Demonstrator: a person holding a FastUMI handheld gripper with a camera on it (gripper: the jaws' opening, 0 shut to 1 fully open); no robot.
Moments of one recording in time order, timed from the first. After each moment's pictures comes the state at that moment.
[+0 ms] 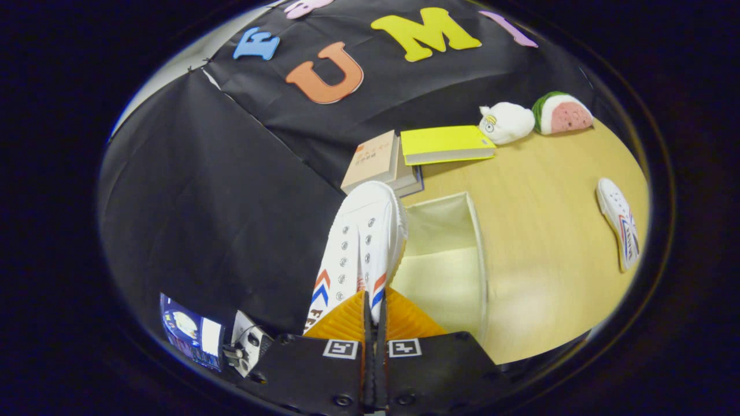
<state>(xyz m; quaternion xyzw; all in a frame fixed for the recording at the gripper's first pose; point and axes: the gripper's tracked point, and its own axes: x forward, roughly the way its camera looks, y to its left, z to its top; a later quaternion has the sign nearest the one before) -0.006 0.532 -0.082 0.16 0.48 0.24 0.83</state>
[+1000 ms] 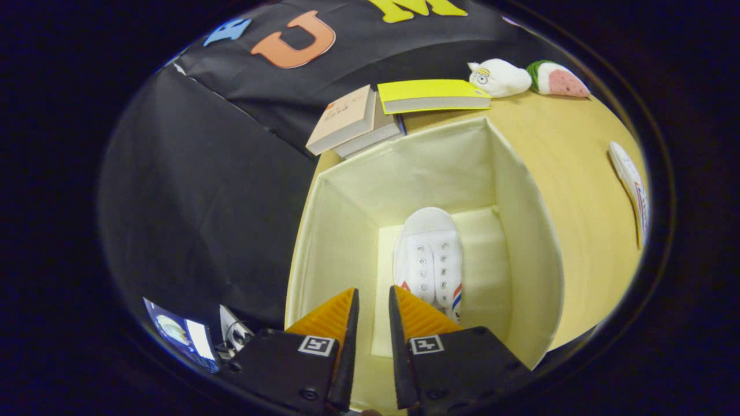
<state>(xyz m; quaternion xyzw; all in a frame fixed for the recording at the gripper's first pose) 0.005 0.556 -0.142 0.14 0.53 0.23 0.80</state>
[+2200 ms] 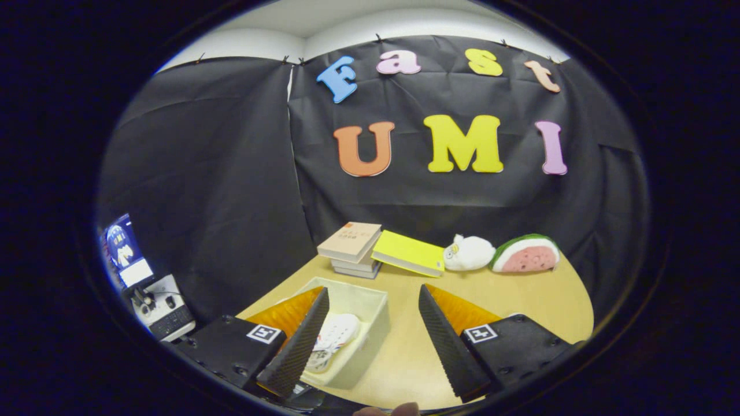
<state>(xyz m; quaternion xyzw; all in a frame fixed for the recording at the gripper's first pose) 0.016 0.351 0.050 -0.05 0.20 0.23 0.95</state>
